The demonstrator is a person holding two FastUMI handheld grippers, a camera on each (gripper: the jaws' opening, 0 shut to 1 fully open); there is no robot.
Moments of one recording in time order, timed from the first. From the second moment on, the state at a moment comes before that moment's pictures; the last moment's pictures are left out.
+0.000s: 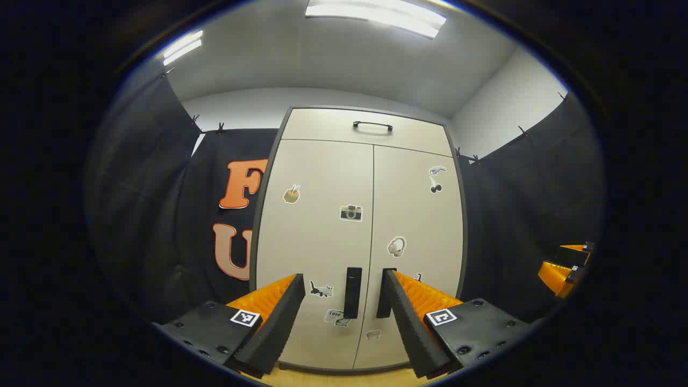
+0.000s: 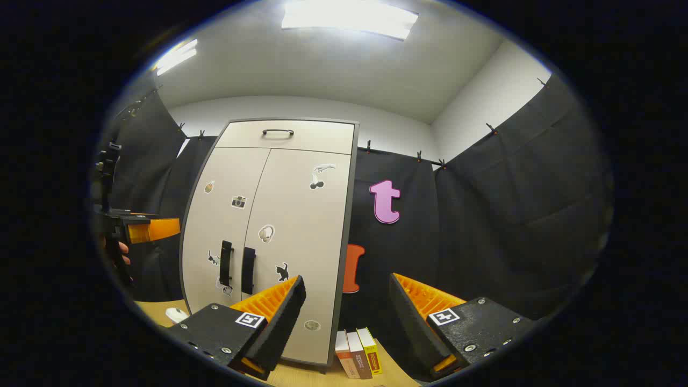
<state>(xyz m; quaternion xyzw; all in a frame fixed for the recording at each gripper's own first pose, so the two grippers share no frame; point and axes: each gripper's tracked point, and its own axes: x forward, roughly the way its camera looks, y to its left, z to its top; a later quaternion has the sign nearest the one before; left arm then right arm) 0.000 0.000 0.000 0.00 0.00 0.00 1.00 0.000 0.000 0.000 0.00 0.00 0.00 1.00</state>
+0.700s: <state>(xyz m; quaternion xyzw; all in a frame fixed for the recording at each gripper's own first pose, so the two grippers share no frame) 0.007 -0.003 -0.007 0.00 0.01 -0.02 1.00 0.010 0.003 -0.012 0.00 0.03 0.00 1.00</state>
